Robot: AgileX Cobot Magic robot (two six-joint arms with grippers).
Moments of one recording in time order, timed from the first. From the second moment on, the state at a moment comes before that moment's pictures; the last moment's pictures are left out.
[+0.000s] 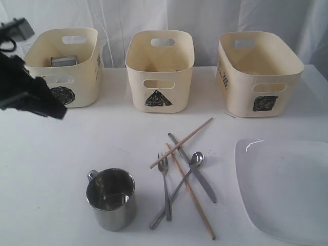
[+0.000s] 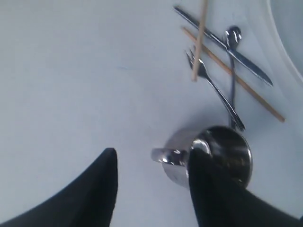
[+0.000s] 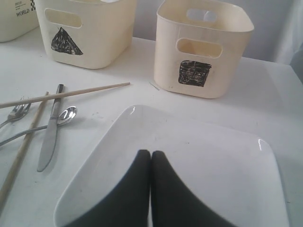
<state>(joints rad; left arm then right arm) -0.11 1.45 -1.12 -0.65 1.04 0.70 0.13 0.01 -0.01 -0.16 0.34 0.09</state>
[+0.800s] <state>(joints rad) -0.35 1.45 -0.99 -0.49 0.97 0.48 0.13 0.01 -0.01 -0.16 0.34 0.09</state>
